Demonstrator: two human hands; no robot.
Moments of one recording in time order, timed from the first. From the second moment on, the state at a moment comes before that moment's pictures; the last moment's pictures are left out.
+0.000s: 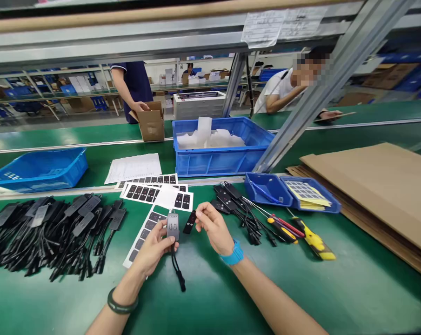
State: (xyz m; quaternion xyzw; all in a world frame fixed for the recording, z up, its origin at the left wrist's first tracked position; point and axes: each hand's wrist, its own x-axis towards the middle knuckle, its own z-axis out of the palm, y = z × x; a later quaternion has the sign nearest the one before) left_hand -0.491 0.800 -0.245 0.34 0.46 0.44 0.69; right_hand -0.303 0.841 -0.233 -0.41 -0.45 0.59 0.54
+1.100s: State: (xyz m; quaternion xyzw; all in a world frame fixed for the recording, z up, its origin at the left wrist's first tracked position) left_hand -0.483 0.778 -0.257 0.33 0.43 0.37 0.75; right_hand -0.319 0.825 -0.256 -0.47 -0.52 0.53 0.47
